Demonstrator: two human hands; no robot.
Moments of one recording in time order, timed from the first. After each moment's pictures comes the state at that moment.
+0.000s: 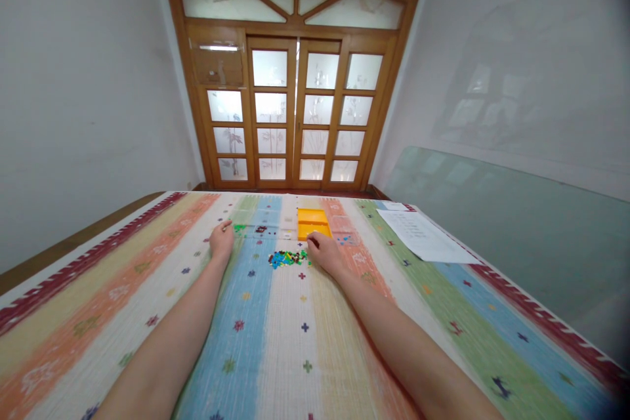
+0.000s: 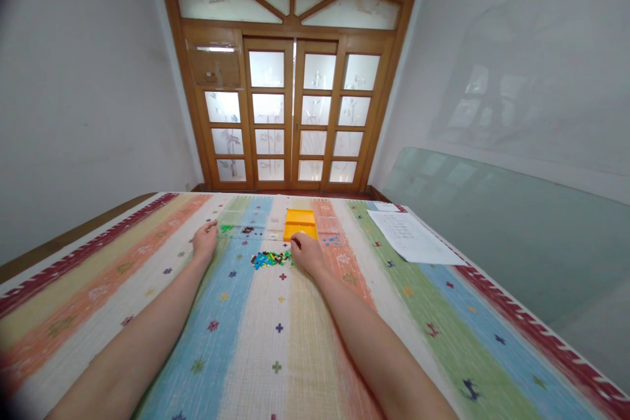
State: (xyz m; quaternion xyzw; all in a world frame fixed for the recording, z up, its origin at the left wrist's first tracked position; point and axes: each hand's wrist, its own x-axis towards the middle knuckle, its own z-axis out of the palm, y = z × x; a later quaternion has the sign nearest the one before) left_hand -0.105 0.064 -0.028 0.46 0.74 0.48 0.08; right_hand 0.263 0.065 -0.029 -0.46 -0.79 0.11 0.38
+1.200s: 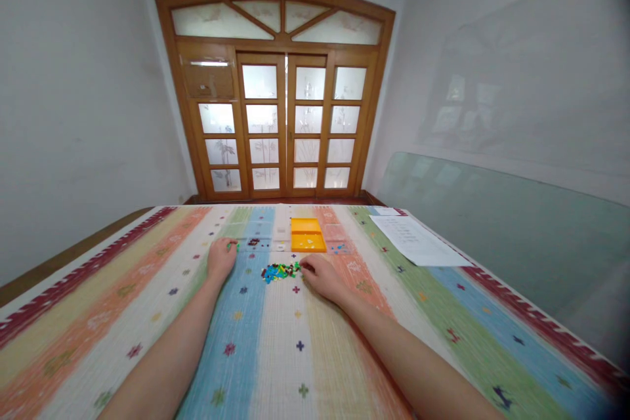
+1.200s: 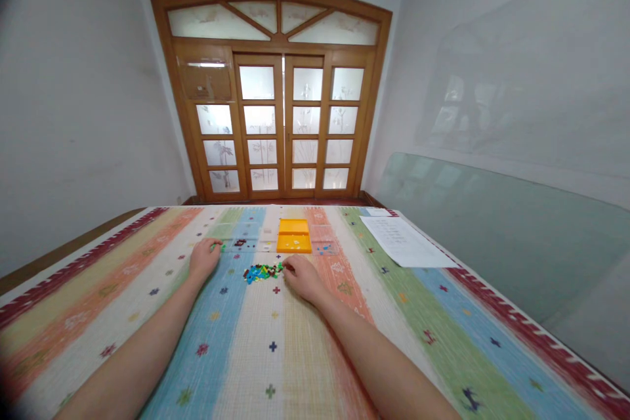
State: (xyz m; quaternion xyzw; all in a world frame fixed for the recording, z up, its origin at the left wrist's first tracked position) left_hand -0.096 0.070 -0.040 0.63 0.69 0.36 -0.05; right_hand 0.275 0.026 -0.030 -0.42 -0.83 0.16 0.34
